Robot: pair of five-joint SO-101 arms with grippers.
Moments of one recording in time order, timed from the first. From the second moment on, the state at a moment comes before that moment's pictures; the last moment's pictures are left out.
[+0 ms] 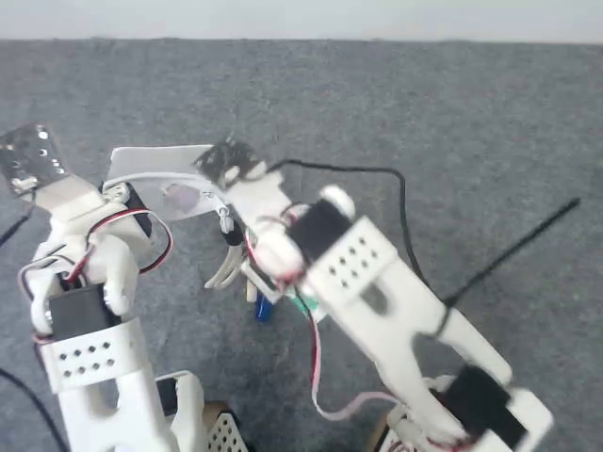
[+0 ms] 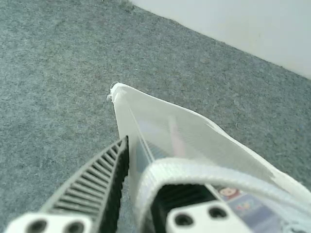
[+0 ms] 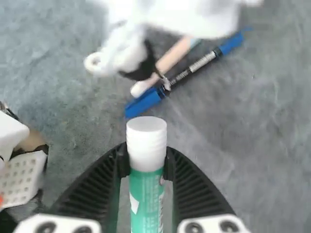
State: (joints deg) left arm -21.5 -56.0 44.2 60.4 16.5; right arm -49.7 -15.3 6.3 86.4 1.4
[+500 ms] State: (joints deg) left arm -21.5 -56.0 44.2 60.4 16.5; right arm -50.0 -54.9 49.5 44.2 0.7
